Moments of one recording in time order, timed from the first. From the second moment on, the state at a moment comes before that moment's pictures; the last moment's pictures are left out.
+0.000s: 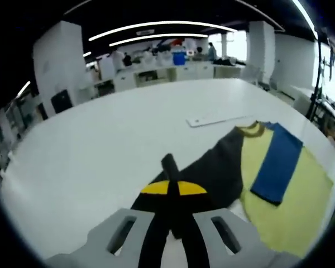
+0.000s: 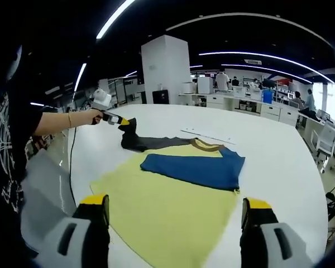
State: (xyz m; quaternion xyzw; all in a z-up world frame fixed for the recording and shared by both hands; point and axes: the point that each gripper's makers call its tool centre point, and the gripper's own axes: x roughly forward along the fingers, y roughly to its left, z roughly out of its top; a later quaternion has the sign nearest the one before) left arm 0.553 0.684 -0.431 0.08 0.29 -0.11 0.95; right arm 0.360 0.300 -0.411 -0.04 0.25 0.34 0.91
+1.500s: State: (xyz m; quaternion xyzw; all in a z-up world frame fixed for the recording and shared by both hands) left arm 0.591 0.493 -0.382 0.10 0.25 -0.26 0.93; right arm 0.360 0.303 -0.411 -0.02 0.24 0.34 0.91
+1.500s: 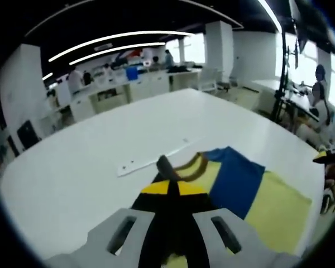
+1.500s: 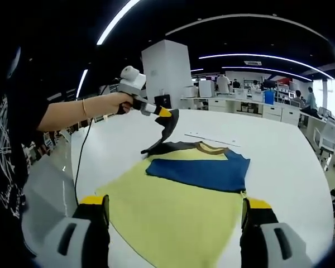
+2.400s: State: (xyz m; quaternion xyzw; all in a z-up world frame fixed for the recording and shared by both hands) left arm 0.569 0.394 -0.405 0.11 0.25 -0.35 0.90; right arm 0.348 0.281 -0.429 -0.02 0.27 0.30 0.91
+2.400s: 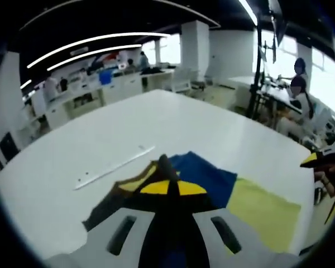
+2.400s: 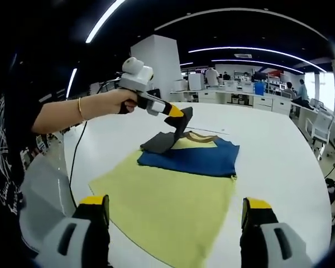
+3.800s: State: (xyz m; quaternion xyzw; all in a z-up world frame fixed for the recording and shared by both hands) left arm 0.504 0.307 -0.495 0.10 0.30 -0.44 0.84; right arm 0.343 0.268 -0.452 -0.01 0.30 0.28 0.91
